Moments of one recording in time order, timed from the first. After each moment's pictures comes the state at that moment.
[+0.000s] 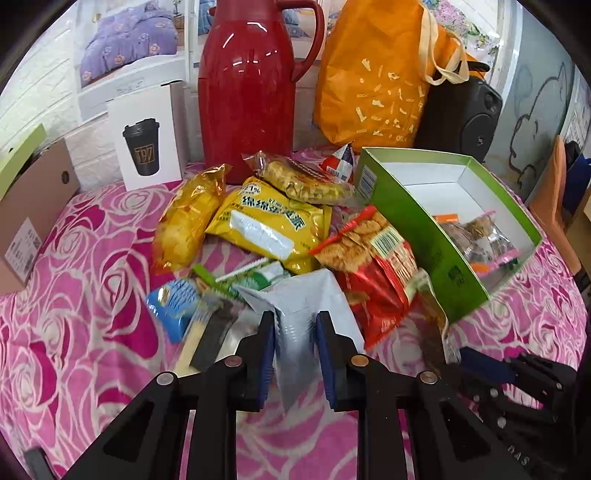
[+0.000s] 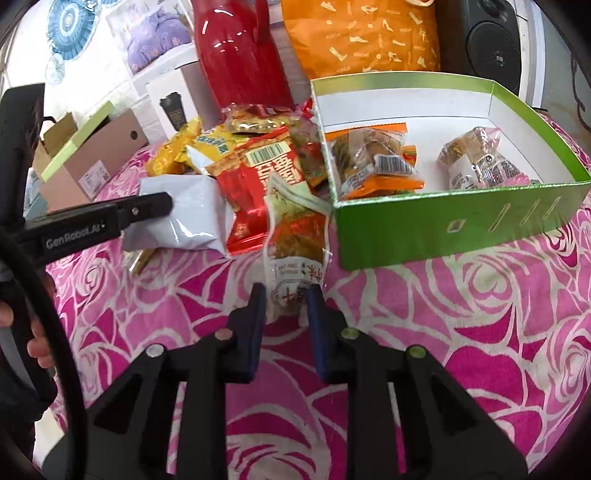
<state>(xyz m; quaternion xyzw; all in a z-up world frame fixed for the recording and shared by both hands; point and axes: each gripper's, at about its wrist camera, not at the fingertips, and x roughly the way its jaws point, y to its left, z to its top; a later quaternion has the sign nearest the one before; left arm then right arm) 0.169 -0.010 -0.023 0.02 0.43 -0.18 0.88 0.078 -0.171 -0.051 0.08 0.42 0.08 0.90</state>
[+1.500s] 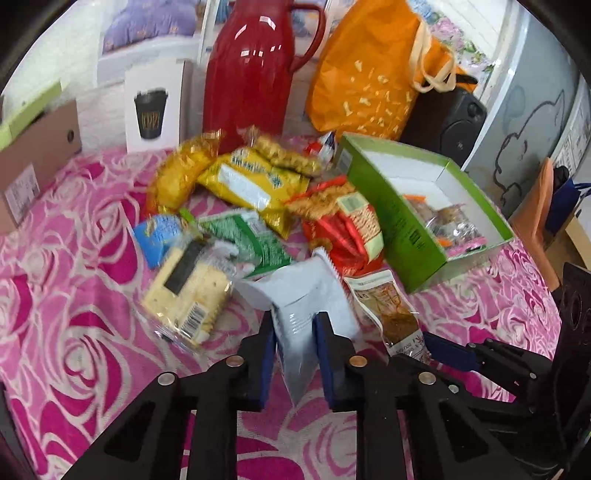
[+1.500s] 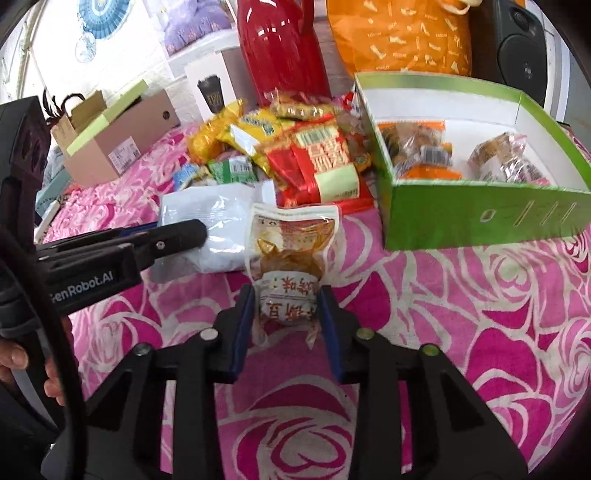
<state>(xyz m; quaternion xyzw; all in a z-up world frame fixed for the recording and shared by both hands) 0.124 -0.008 -0.027 -0.04 0.43 -0.19 0.88 0.065 -0.152 -0.049 0.06 0.42 0.13 0.90</state>
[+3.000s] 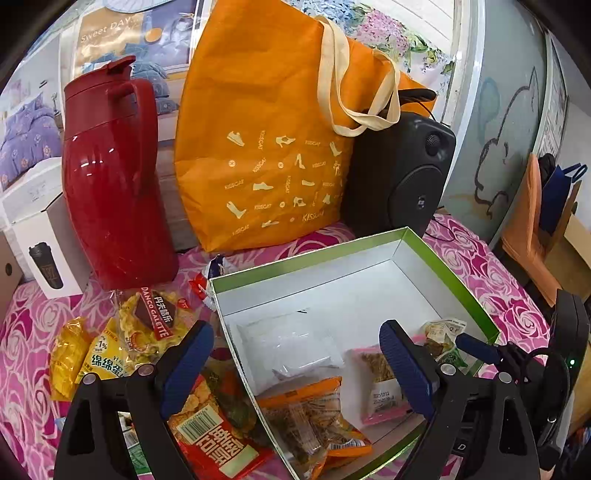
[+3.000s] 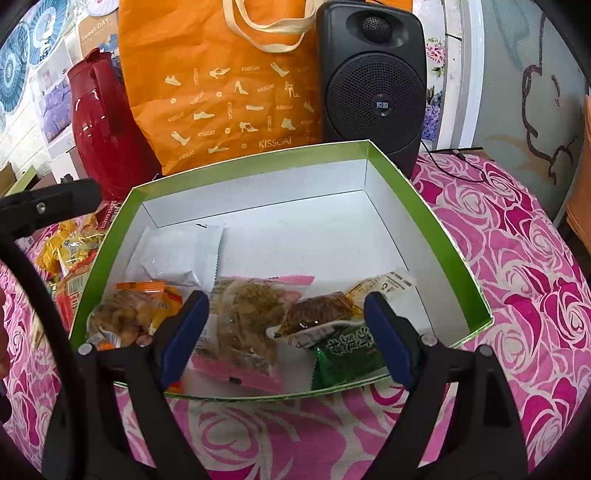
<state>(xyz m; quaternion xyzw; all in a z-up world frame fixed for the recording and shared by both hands) 0.228 -0.172 0.039 0.02 0.36 -0.23 0.91 0.143 -0.337 -0.015 0.05 0.36 -0.03 0.93</state>
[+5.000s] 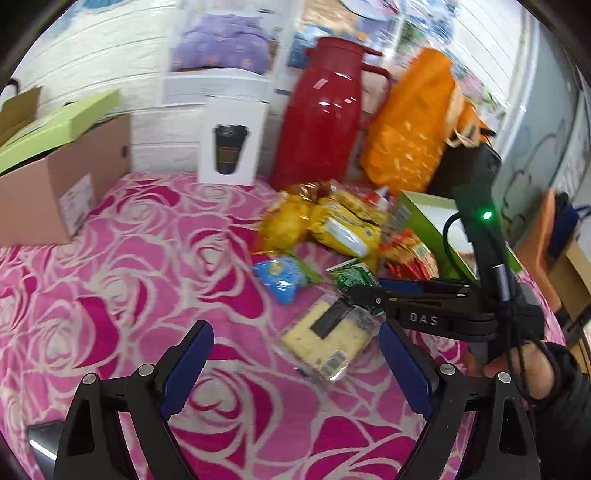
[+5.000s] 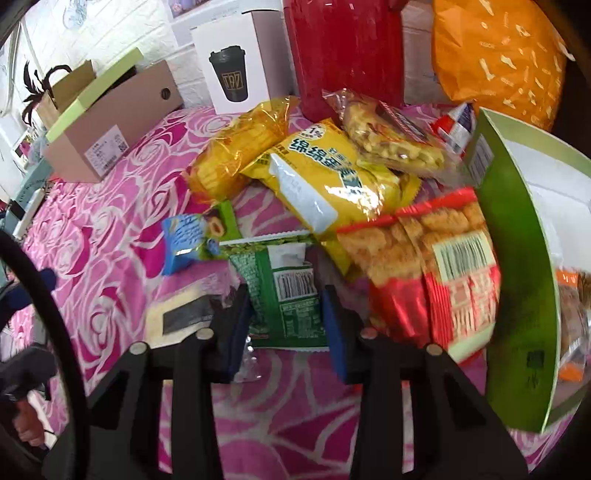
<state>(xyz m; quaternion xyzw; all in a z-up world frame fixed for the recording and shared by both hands) 0.134 0.097 -0.015 -0.06 0.38 -0.19 0.90 0.190 -0.077 -0.058 0.01 0.47 0.15 0.87</state>
